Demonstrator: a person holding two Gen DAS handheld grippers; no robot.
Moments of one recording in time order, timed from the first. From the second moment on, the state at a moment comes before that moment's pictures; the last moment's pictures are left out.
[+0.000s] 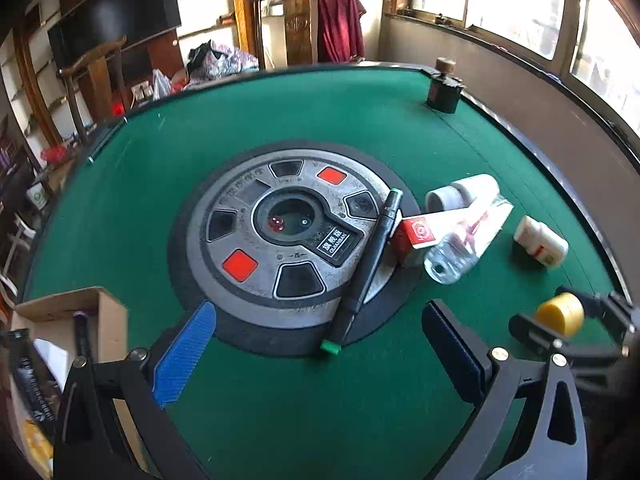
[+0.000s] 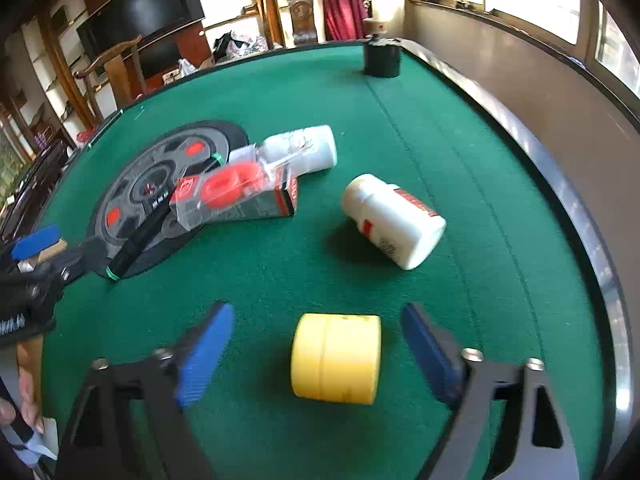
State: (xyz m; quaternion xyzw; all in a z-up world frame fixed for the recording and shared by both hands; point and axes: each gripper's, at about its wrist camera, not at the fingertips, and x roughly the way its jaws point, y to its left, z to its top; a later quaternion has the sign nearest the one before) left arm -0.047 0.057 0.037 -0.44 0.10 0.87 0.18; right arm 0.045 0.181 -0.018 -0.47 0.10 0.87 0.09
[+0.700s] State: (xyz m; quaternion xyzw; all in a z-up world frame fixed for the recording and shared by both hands) left arm -0.051 0.113 0.008 -0.43 0.17 0.86 0.22; right arm 0.045 0.174 -0.020 -0.44 0.08 0.89 0.08
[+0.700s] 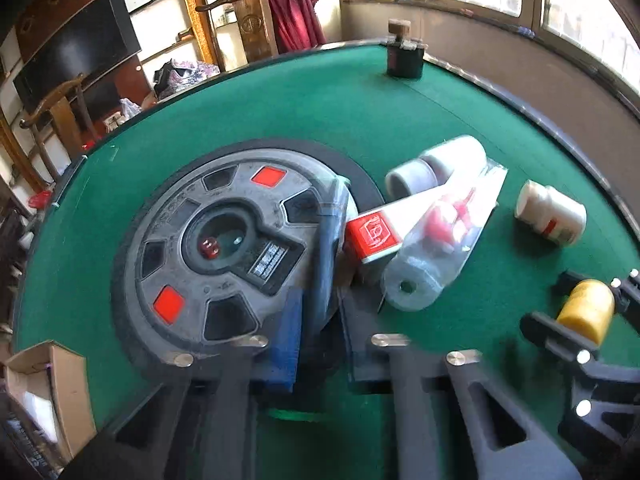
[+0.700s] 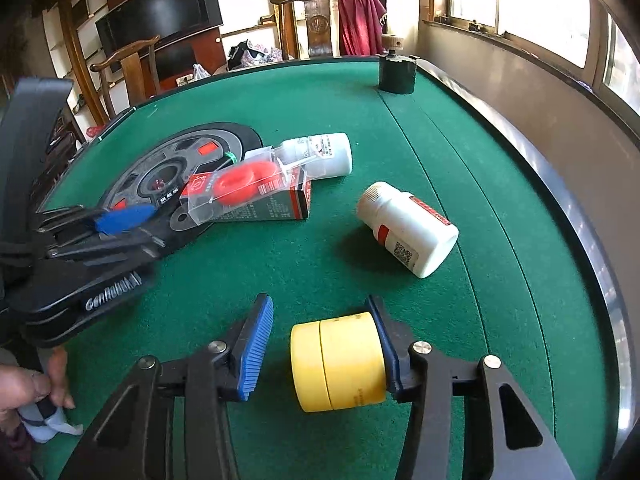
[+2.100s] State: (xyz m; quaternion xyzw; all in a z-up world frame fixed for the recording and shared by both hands) left arm 0.062 -0.007 0.077 -0.37 0.09 0.91 0.17; right arm 0.070 0.155 -0.002 -0.41 0.08 0.90 0.07
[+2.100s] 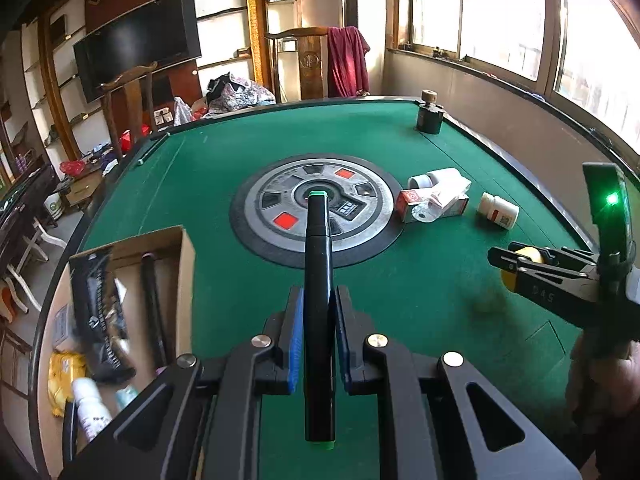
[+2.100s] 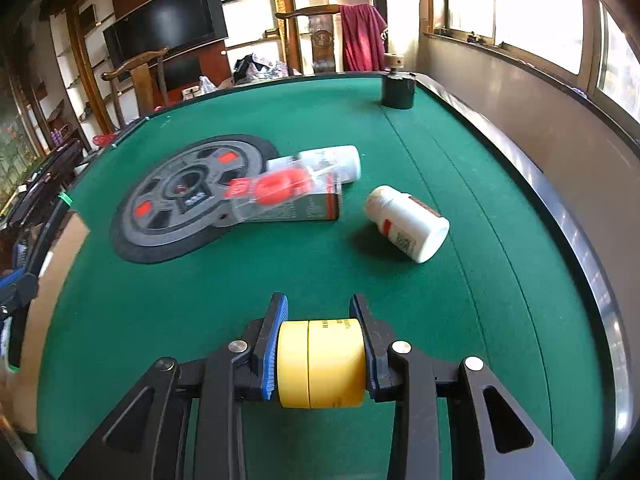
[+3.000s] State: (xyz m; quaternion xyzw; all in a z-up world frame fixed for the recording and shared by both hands) left arm 0.075 -0.104 0.074 -0.38 0.01 0.91 0.14; right arm 0.059 0.029 0.032 -0.42 0.02 0.91 -0.01
